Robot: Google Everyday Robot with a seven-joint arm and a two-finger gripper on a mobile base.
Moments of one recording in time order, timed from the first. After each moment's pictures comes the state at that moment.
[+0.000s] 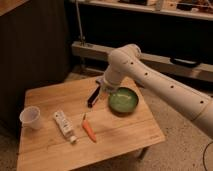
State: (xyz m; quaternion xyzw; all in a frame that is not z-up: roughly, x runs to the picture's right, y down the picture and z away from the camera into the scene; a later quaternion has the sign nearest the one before) arm -0.016 0.027 0.691 0.15 -0.31 -0.93 0.14
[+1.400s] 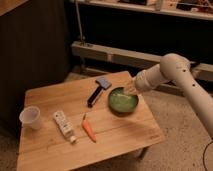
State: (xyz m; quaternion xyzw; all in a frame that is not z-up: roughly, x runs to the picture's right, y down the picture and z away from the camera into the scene) arm 0.117 0.006 0.712 0.31 -0.19 -0.93 0.02
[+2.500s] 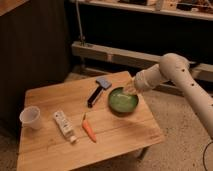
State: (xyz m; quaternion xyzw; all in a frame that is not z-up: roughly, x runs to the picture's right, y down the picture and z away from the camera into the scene) arm 0.115 0.005 0.712 0.31 -0.19 -0.93 0.02
